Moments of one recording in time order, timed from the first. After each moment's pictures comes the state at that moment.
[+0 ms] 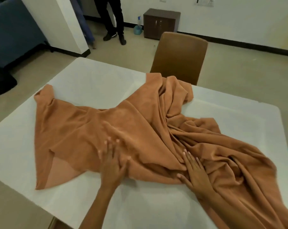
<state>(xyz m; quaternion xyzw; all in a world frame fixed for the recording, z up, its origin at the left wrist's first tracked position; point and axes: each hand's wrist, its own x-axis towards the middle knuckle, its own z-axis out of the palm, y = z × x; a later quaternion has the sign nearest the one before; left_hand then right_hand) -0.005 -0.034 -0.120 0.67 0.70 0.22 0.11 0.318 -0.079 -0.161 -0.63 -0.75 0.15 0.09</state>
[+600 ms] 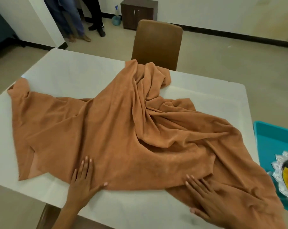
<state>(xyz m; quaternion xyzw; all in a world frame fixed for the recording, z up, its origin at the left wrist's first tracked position) -0.080 -0.142 -0.171 0.74 0.65 0.00 0.15 0.380 -0.256 -0.136 -0.52 -0.85 0.07 0.00</state>
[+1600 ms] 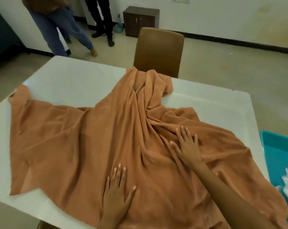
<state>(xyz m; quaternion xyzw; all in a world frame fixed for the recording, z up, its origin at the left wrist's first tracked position) 0.040 -0.149 -0.174 0.75 0.63 0.03 0.19 0.351 -0.057 -0.144 -0.75 -0.66 0.11 0.03</state>
